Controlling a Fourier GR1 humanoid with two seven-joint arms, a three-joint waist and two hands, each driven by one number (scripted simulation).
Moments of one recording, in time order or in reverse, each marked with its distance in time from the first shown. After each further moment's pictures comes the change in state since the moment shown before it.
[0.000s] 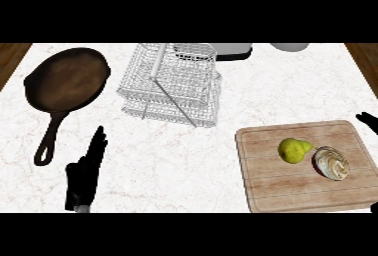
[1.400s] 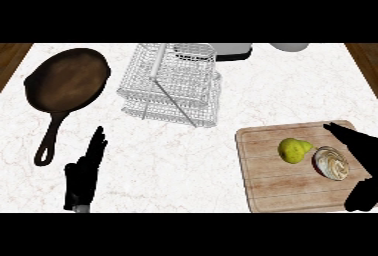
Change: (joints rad) left arm 0.004 -0.038 0.057 0.012 -0.042 -0.054 -0.011; right arm -0.139 0.228 0.078 0.126 0.276 0.274 0.126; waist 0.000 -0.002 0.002
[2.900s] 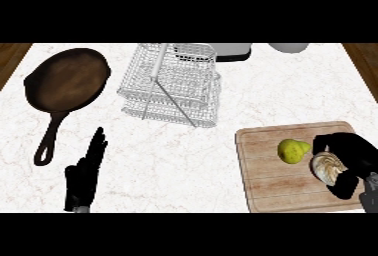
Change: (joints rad) left arm 0.012 -0.036 0.034 -0.008 -0.042 -0.031 -0.011; right arm -0.069 0.113 0.006 0.300 0.284 -0.181 -0.328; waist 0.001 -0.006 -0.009
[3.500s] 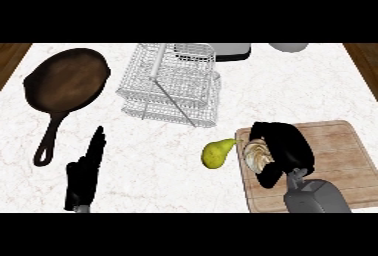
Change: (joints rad) left arm -0.002 -0.004 -0.002 -0.024 -0.019 0.010 0.048; right arm -0.084 0.388 0.152 -0.232 0.096 0.008 0.382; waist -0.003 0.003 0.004
